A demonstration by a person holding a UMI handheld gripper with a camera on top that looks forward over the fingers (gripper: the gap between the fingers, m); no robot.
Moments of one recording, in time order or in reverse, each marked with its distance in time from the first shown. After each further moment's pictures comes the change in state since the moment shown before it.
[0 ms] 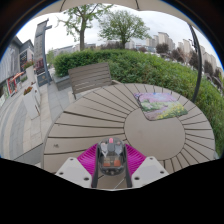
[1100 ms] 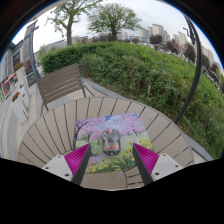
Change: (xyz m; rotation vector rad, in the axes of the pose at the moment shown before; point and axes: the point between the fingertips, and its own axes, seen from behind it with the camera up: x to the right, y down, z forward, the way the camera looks) arm 0.258 -0.148 0.110 -0.107 0.062 0.040
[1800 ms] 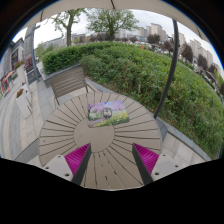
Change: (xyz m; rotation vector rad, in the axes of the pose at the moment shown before) arm 0.013 0.080 -0.329 -0.028 0.047 -0.008
